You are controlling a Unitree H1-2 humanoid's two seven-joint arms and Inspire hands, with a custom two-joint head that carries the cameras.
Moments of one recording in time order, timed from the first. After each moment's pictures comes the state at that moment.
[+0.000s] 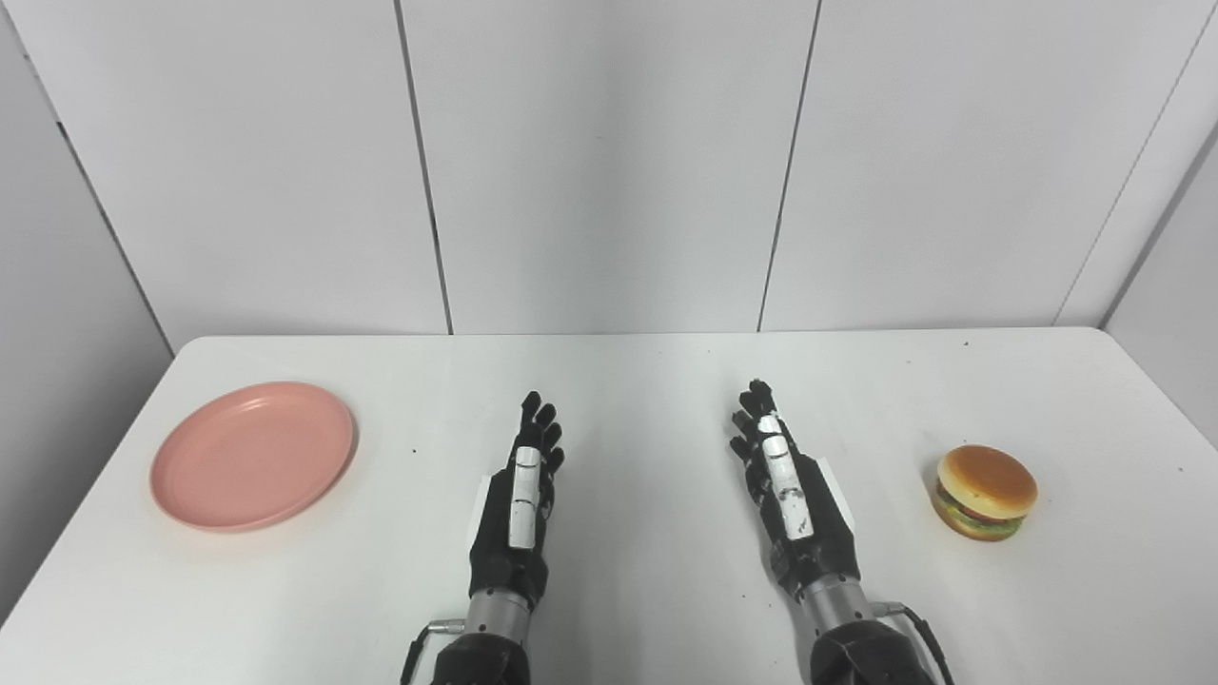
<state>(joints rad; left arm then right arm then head) -0.29 -0.18 -0.08 0.30 -0.06 -0.13 0.02 -0.25 0.01 -0.01 0.11 0.15 -0.04 0.08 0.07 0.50</state>
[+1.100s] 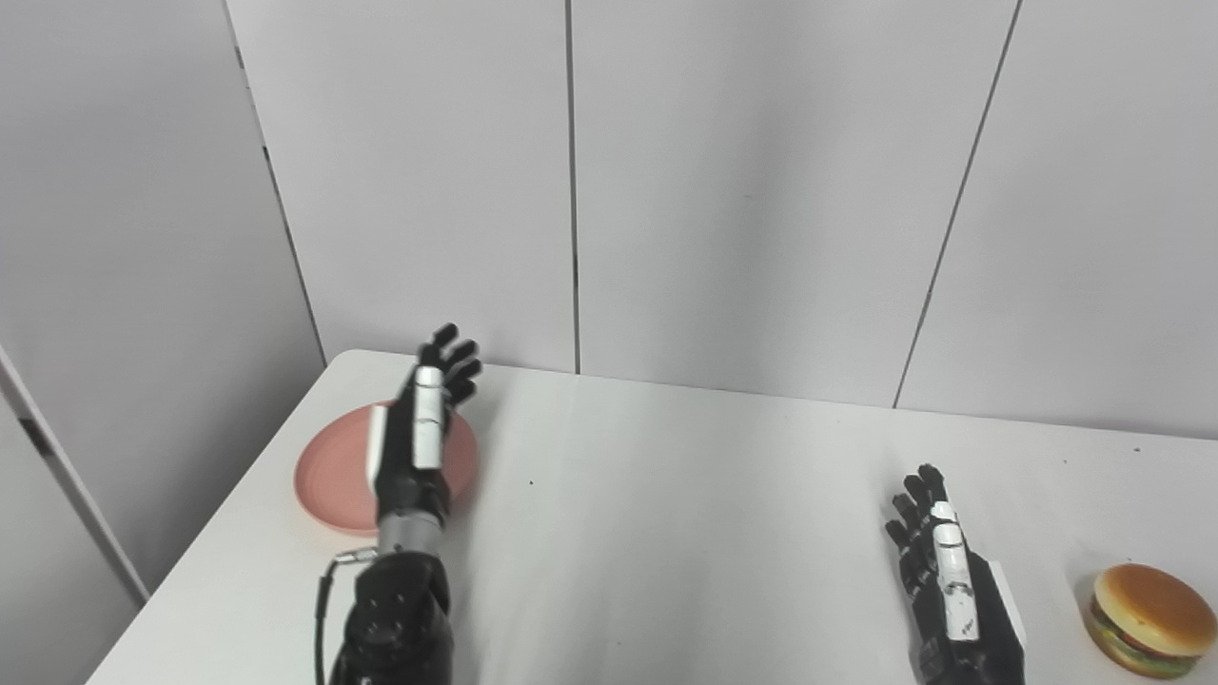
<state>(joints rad) -0.43 0.04 0.24 0.07 -0.04 0.05 0.19 -0.24 -0.02 -0.08 0.12 0.20 -0.05 0.09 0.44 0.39</state>
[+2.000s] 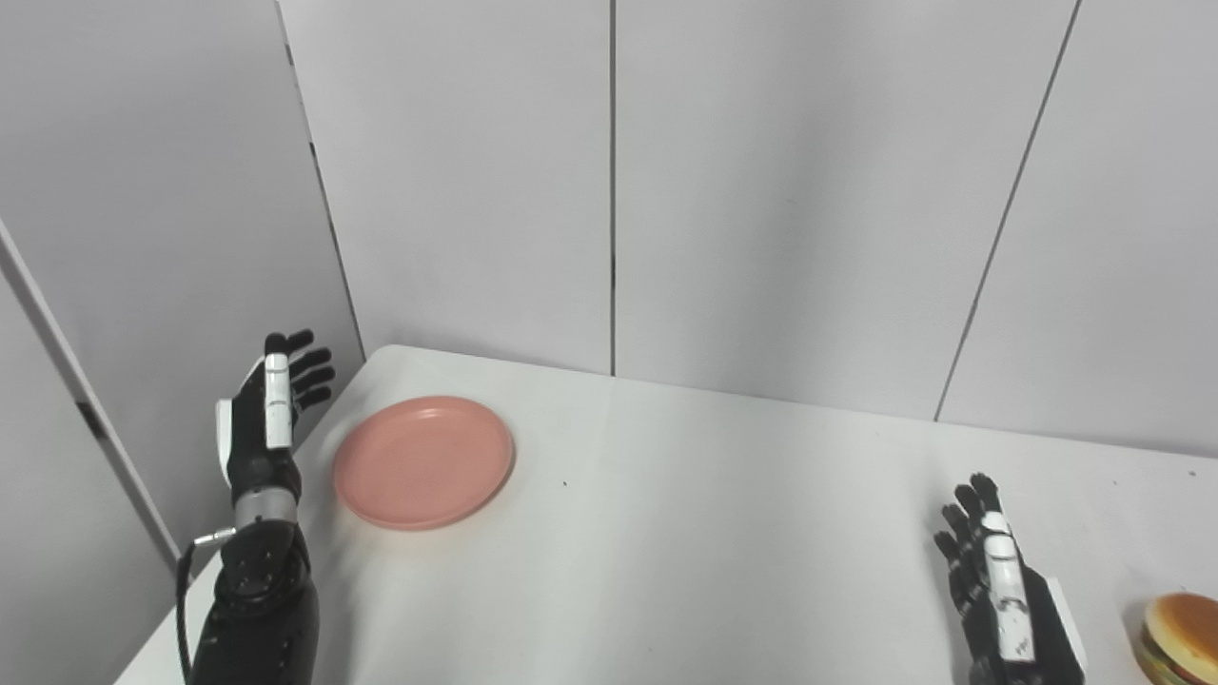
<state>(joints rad) -0.47 0.33 0.38 0.49 -0.10 -0.12 0.21 -0.23 -0.02 -0.06 0.01 0.19 0.04 0.07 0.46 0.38</state>
